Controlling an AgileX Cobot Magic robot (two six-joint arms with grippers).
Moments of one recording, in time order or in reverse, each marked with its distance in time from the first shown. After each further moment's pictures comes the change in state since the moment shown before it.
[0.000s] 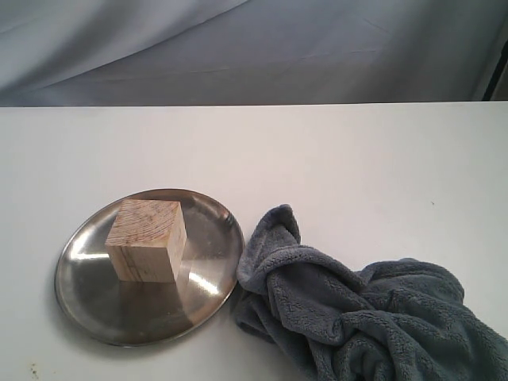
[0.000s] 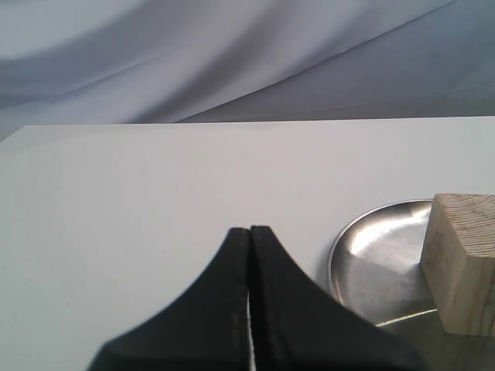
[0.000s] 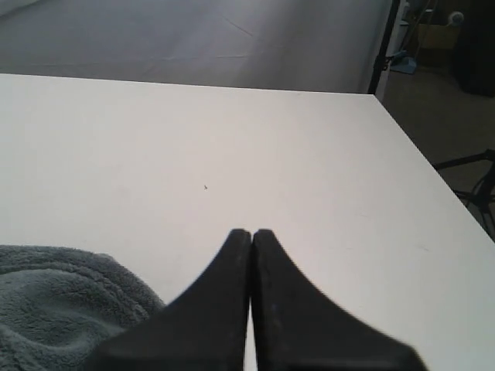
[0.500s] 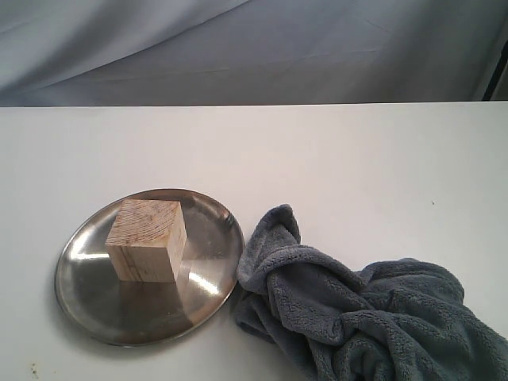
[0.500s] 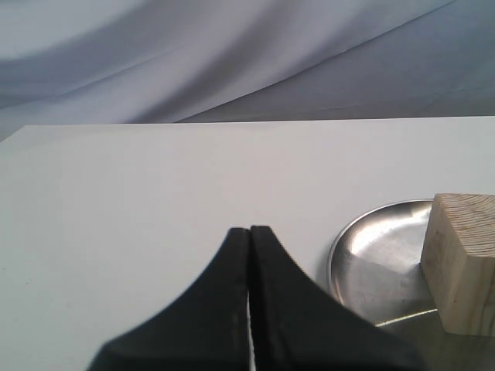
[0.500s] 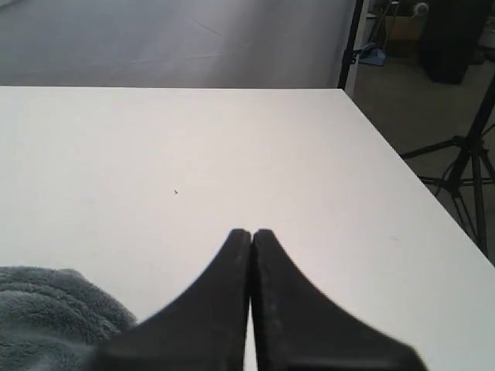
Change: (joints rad) left arm 0.000 0.000 0.000 0.000 0.000 0.000; right arm -0.081 0.052 0.000 0.012 -0.052 0.008
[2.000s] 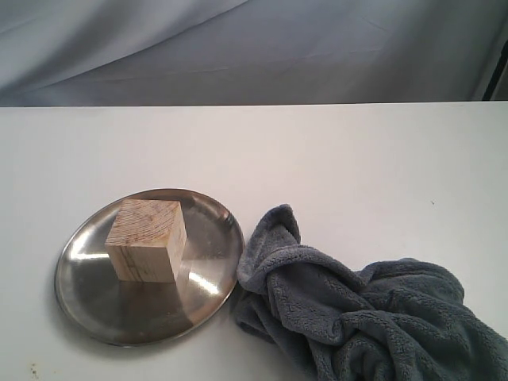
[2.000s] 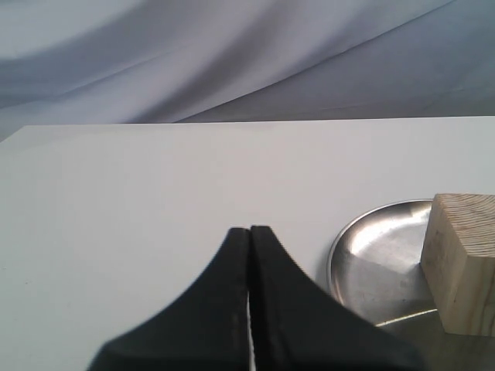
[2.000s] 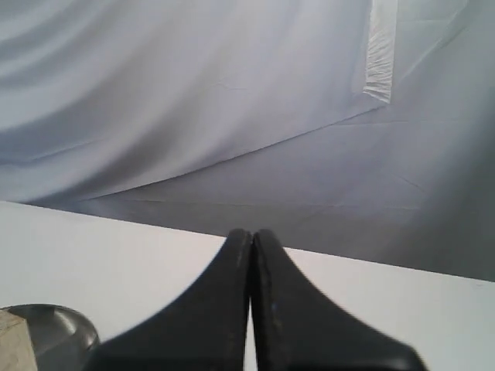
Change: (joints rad) left arm 0.000 0.000 0.000 0.000 0.000 0.000; right arm 0.447 0.355 -0.363 0.390 -0.229 -0.316
